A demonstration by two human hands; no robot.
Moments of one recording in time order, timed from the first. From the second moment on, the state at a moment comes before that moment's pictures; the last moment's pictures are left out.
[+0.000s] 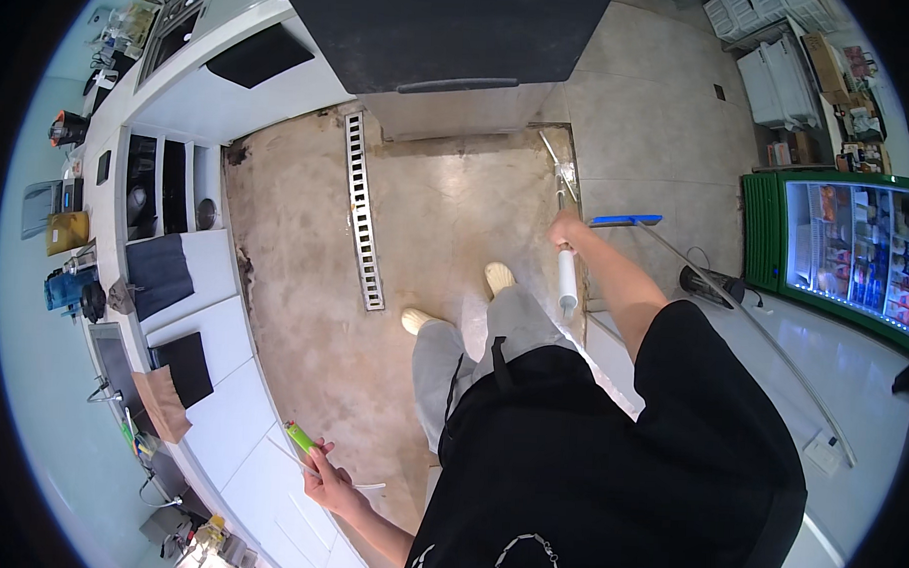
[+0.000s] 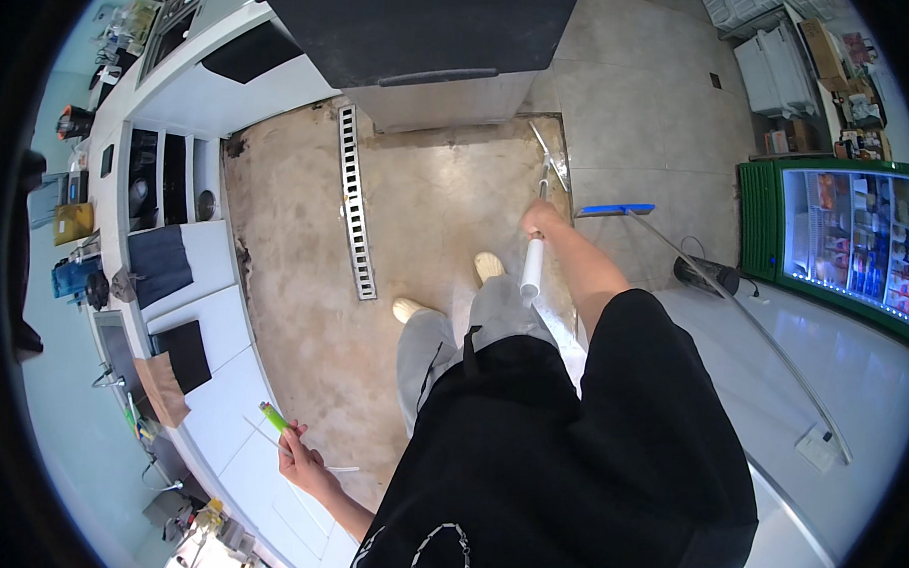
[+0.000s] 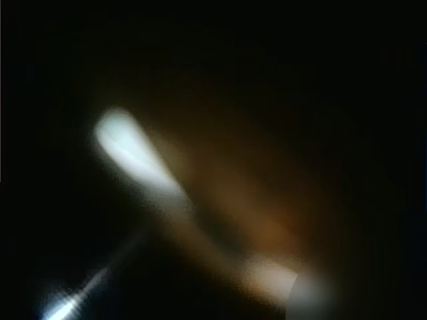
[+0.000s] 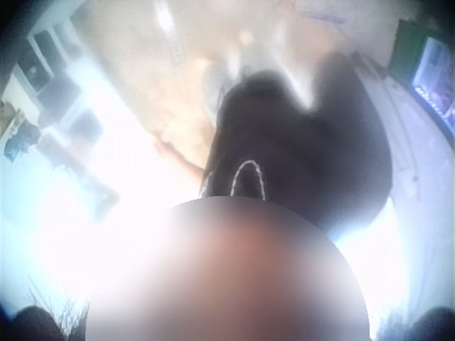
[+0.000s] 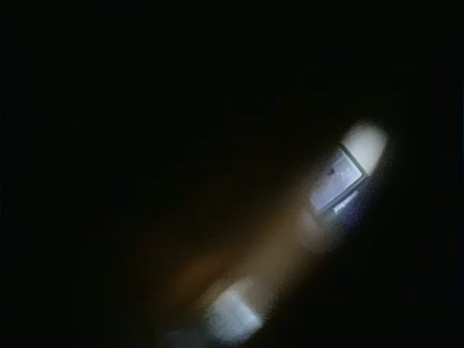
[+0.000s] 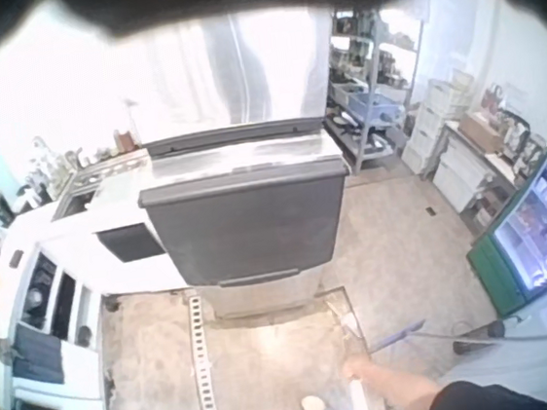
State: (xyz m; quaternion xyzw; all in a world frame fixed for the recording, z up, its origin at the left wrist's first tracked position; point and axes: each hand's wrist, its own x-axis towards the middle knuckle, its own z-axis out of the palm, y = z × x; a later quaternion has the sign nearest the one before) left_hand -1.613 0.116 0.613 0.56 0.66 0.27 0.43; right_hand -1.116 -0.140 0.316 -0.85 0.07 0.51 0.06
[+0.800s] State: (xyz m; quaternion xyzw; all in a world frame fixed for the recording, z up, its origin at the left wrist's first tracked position) left_hand -1.700 0.348 0.603 0.61 0.59 0.25 0.47; right_hand -1.249 -0.091 0.407 -0.81 0.10 0.53 0.24
